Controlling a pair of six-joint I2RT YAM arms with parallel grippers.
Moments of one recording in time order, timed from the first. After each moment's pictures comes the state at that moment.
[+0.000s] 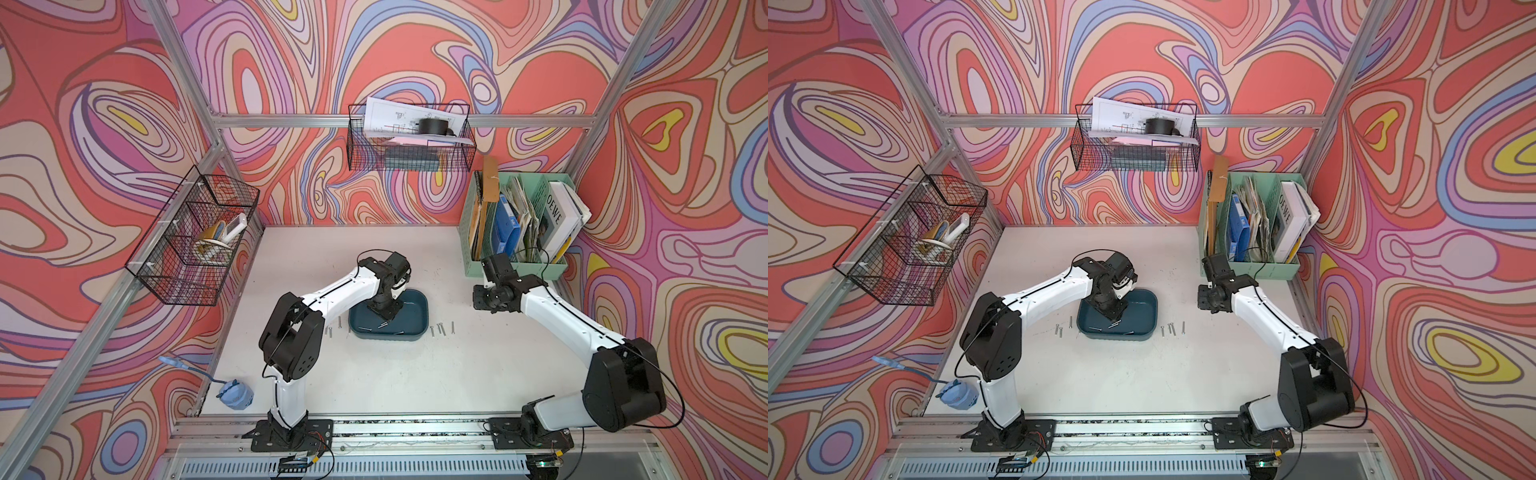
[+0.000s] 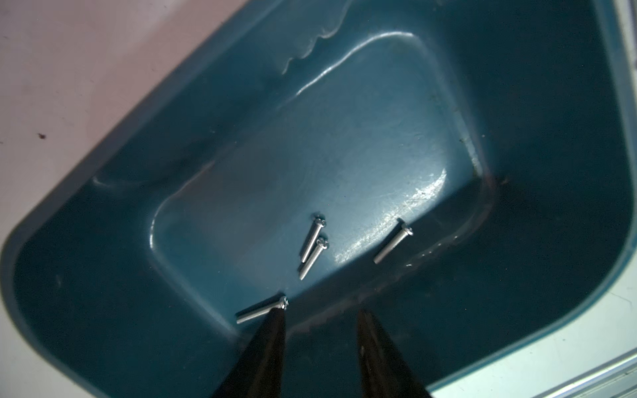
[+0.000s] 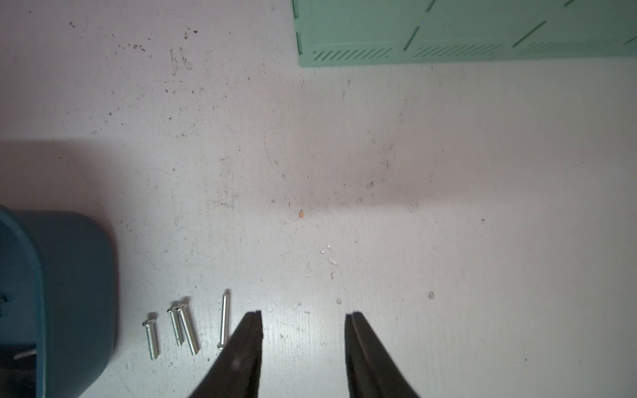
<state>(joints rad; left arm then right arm) -0.66 1.91 1.50 -1.01 0.01 0.00 0.27 1.44 1.04 -0.70 0.12 0.31</state>
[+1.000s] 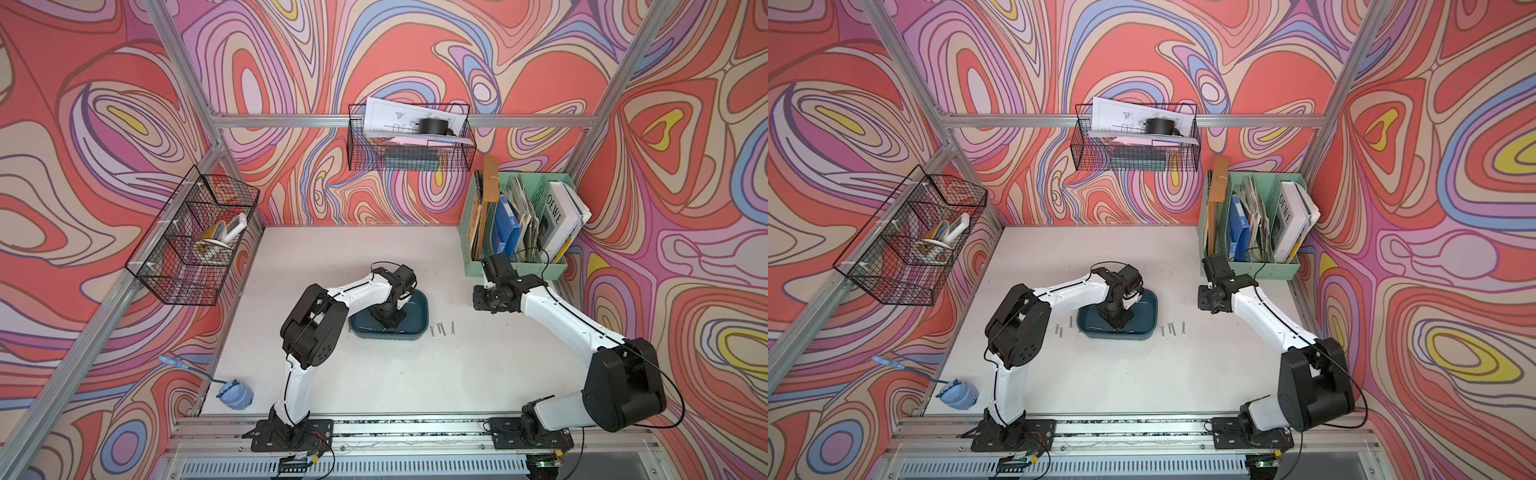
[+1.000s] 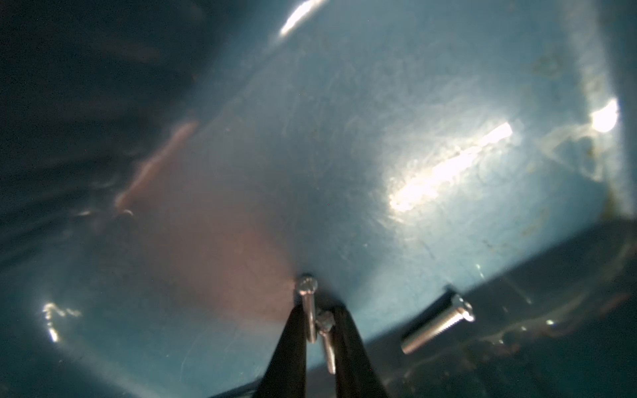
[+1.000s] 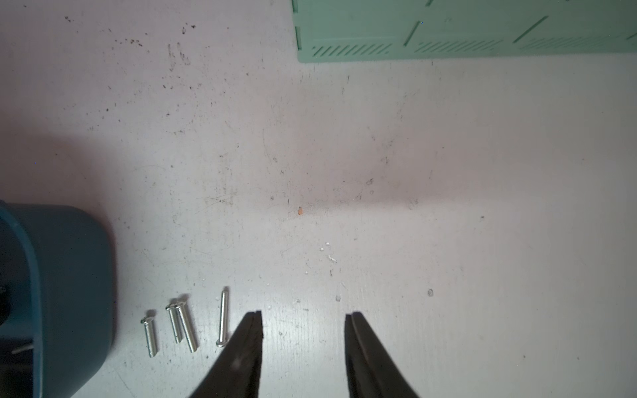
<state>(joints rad) -0.67 2.05 1.49 -0.93 -0.04 0.02 0.27 1.44 1.04 -0.71 0.12 0.31</state>
